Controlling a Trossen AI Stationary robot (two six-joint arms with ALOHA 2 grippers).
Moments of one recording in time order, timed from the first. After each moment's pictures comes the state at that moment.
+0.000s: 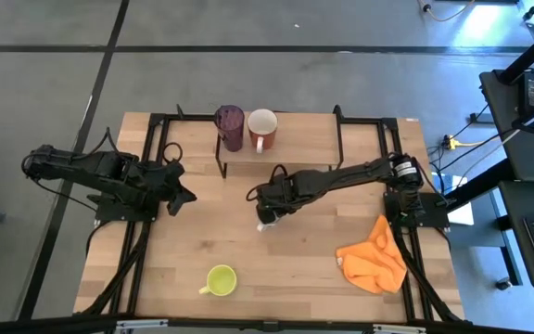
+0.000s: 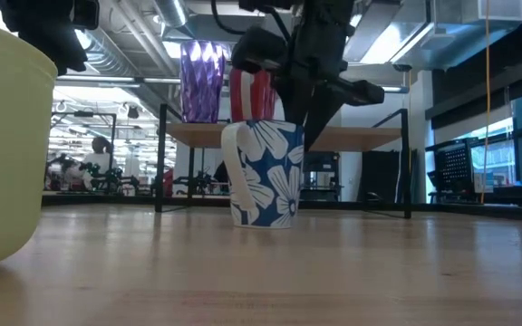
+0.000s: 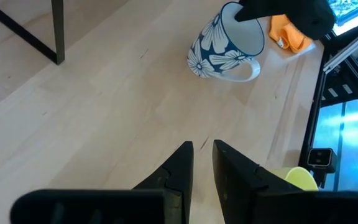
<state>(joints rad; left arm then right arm) -0.15 0.61 0.70 -0.83 -0.09 -0.88 0.11 2.00 1.66 -1.01 0.11 1.23</state>
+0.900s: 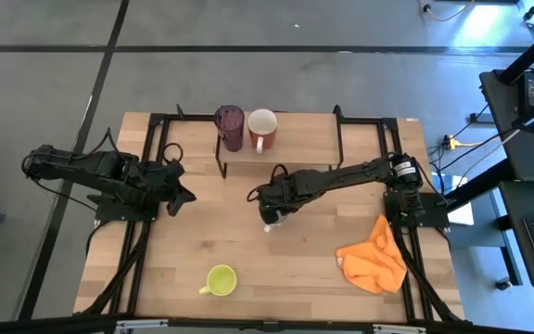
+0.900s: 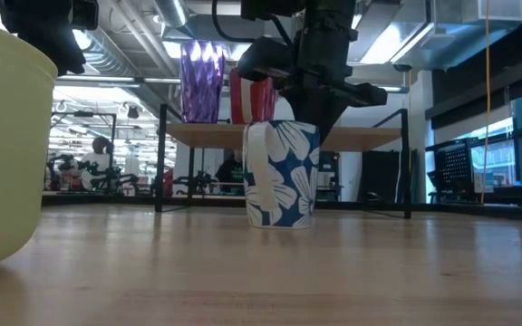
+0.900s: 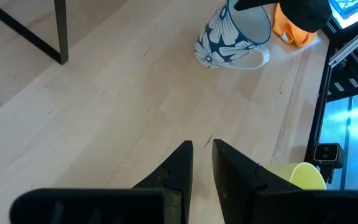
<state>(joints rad) -0.15 0.62 0.70 -0.85 -0.09 -0.85 0.11 2.01 1.66 -1.06 0.13 1.17</state>
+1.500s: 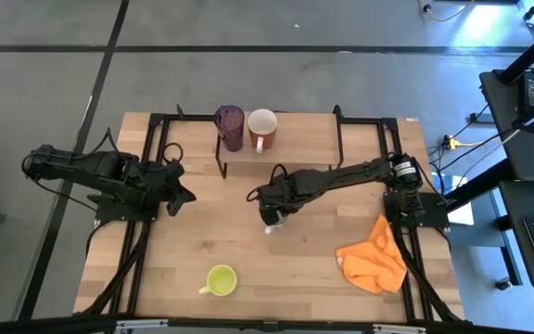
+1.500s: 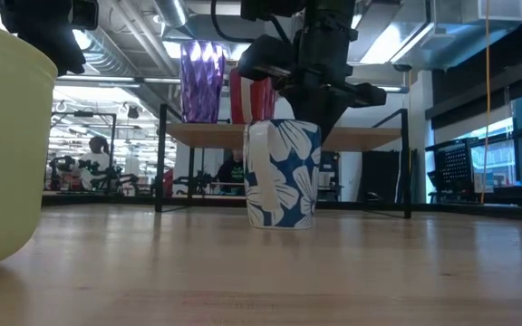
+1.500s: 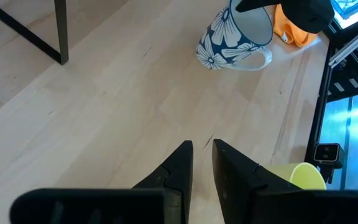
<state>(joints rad) -0.15 0.61 0.70 -0.85 -0.09 -0.85 0.11 2.01 1.67 -1.06 0.10 1.14</state>
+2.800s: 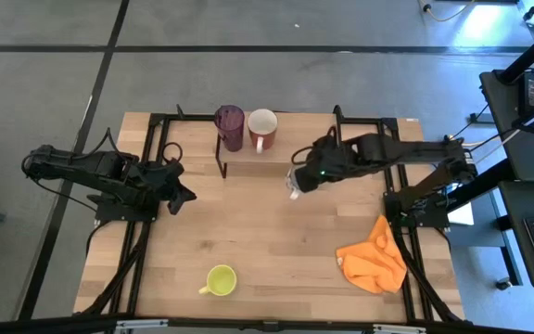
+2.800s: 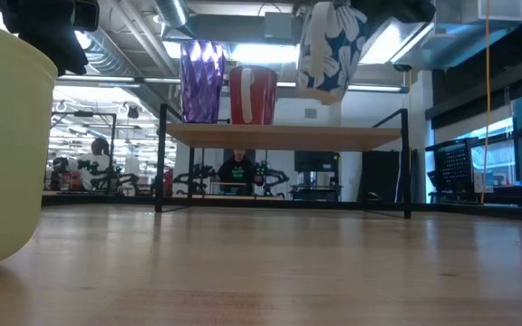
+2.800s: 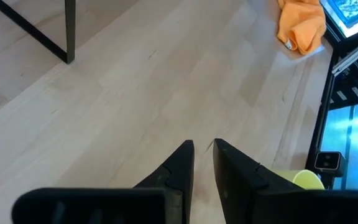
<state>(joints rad) -0.15 0.62 0.70 -0.84 -0.11 -0.89 0.07 1.56 1.67 -1.29 0.31 1.14</state>
